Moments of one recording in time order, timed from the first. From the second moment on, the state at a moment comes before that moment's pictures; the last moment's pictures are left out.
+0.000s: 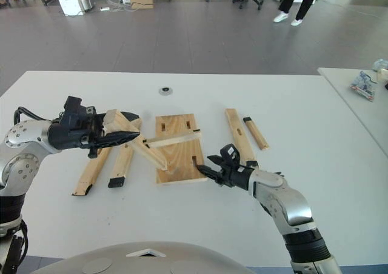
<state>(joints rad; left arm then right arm) -0.22 0.69 0.04 -0.32 -0.75 0.41 -1.15 0.08 -0.52 0.11 -0.25 0.50 0.65 0.65</state>
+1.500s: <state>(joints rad) 0.19 0.64 -0.06 -0.17 -0.16 0.15 -0.69 0.14 -0.44 0.16 -0.31 0.48 0.66 0.62</state>
